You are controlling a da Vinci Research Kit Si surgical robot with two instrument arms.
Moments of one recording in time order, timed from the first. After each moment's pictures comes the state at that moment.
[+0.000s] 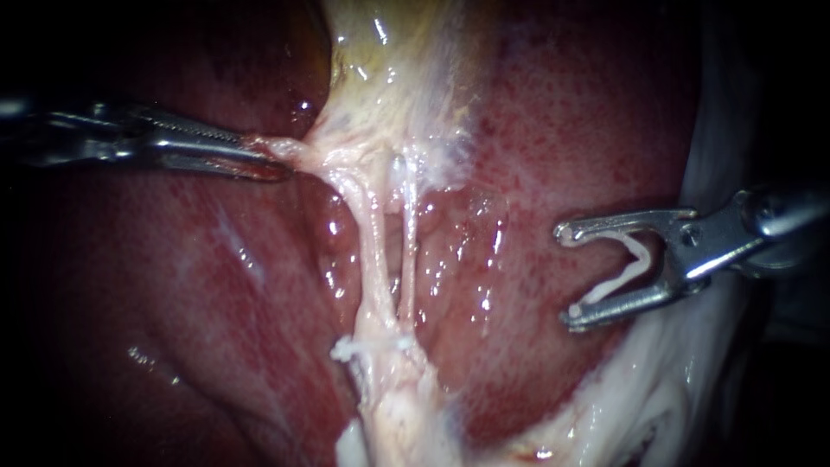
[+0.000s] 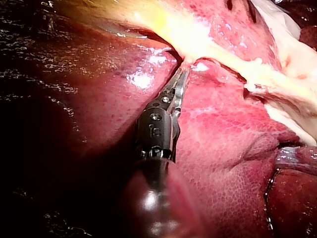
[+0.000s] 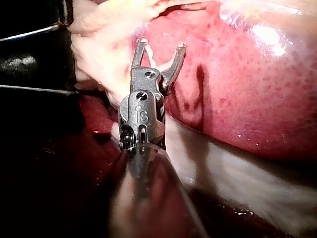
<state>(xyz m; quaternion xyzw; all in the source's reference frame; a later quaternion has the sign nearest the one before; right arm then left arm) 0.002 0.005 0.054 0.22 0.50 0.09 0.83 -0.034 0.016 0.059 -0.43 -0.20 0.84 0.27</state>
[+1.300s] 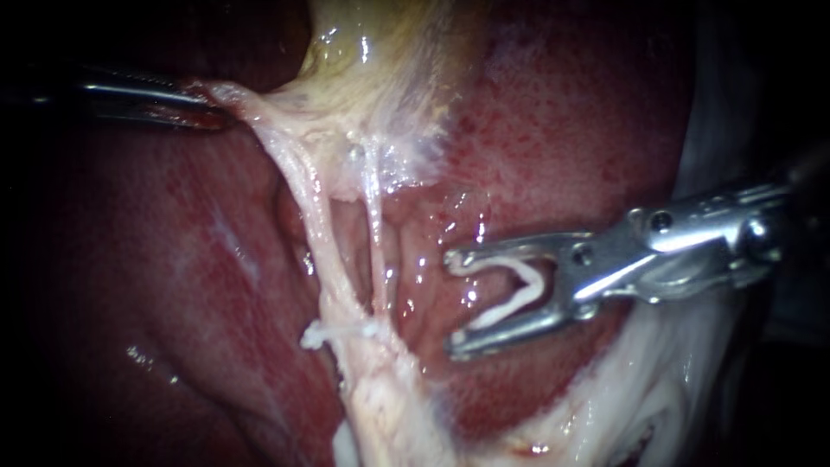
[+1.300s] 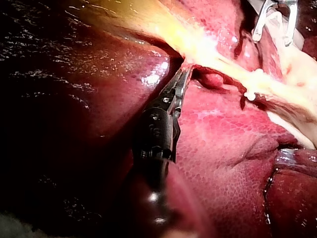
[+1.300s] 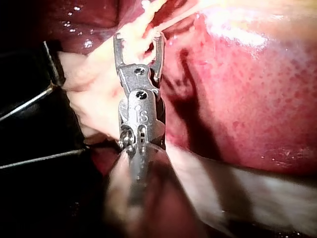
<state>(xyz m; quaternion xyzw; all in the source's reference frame) 0.015 0.002 0.054 0.32 0.51 0.15 0.78 -0.029 0.020 0.053 -0.44 -0.19 0.83 0.29</state>
